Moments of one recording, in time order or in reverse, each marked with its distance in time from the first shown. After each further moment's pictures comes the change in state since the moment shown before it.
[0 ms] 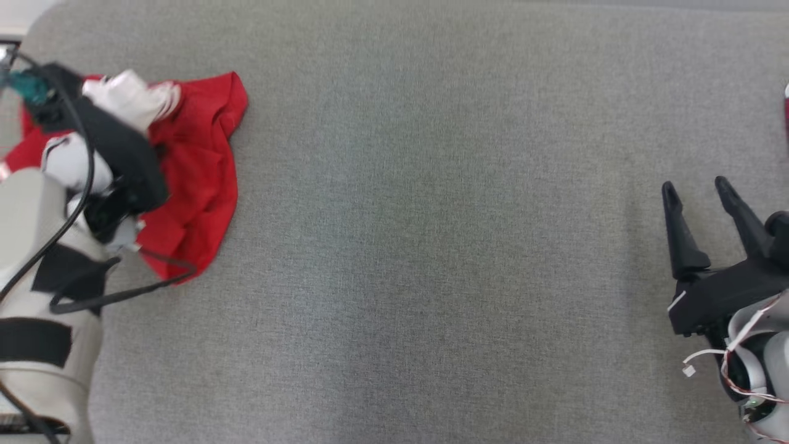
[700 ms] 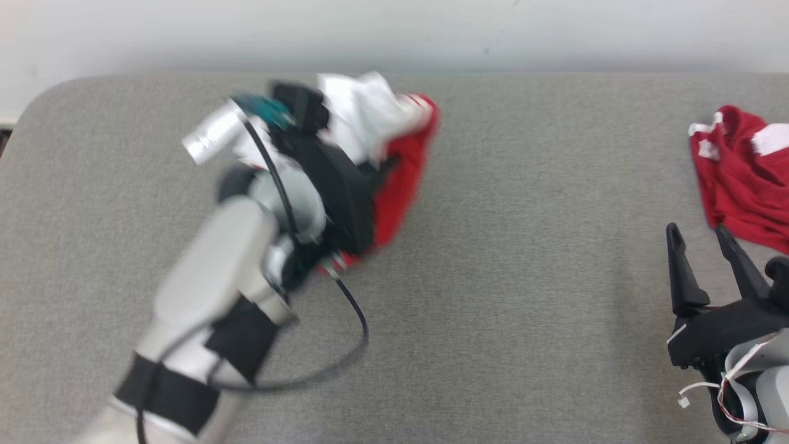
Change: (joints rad) left arm 0.144 -0.177 -0.404 -0.424 -0.295 0.000 -0.099; right arm 0.077 0.052 -0.032 0.087 0.045 -0.001 -0.085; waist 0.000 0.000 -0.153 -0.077
